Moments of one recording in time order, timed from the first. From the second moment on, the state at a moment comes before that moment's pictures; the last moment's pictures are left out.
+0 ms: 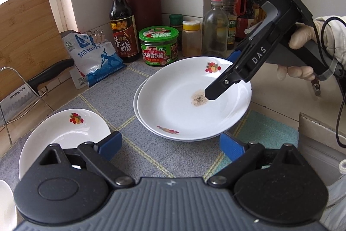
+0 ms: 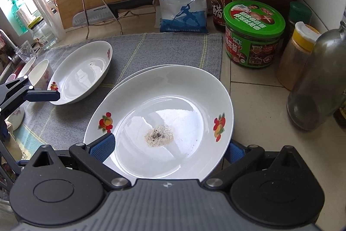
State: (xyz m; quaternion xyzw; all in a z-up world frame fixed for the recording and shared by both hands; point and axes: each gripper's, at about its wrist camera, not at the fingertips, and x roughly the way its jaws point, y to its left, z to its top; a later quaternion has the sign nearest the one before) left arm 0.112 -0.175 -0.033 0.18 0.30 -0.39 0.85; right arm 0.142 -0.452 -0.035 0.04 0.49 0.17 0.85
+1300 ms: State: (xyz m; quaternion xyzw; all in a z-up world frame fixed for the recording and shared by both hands) left arm 0.093 -0.106 -0.045 0.12 0.40 -0.14 0.90; right arm 0.123 -0.333 -0.009 -0.09 0.38 0.21 0.90
